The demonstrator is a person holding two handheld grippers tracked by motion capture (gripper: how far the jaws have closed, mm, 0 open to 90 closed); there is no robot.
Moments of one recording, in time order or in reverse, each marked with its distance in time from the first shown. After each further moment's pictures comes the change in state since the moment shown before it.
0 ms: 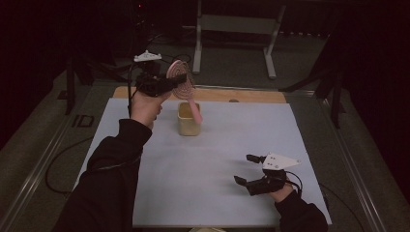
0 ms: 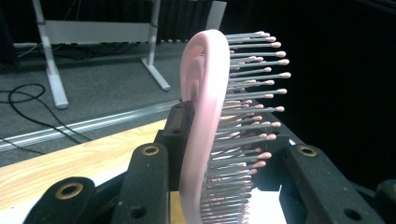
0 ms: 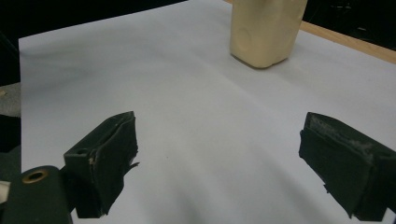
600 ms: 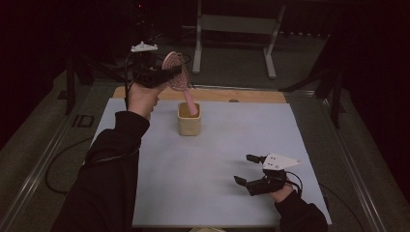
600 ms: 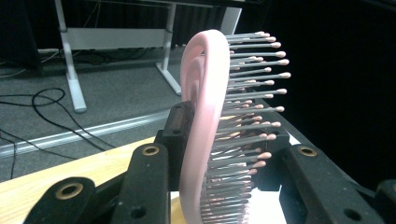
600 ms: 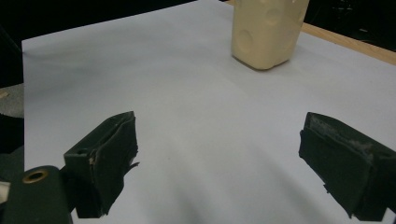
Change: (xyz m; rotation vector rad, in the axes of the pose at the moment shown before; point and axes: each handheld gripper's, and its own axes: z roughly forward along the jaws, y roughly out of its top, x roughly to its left) left arm 0.012 0.017 0.001 -0.021 0.059 0.004; right arm 0.000 0.000 -0.001 -0.003 0.003 0.000
